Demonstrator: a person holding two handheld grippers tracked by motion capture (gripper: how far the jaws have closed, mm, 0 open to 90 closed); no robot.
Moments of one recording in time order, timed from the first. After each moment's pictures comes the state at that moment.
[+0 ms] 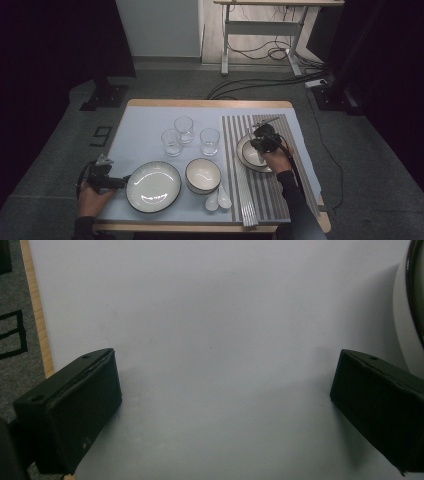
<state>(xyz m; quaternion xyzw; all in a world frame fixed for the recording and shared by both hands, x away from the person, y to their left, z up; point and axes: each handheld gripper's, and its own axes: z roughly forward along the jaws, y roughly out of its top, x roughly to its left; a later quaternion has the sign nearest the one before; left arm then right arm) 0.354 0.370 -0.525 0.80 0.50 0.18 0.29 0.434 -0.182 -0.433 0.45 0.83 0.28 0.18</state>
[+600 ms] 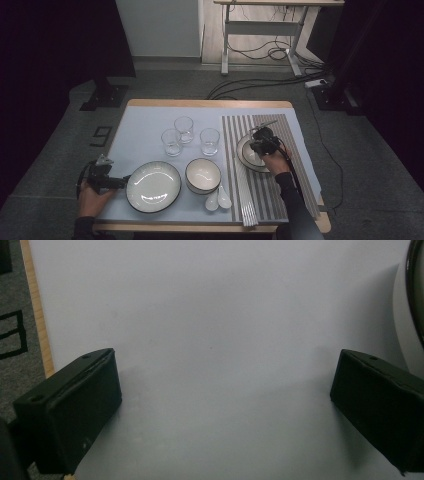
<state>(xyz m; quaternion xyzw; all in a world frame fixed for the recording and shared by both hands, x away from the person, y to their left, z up) 0.354 0.370 -0.525 0.80 0.50 0.18 0.29 0.438 -0.183 -0.453 0.46 0.83 0.28 0.17</state>
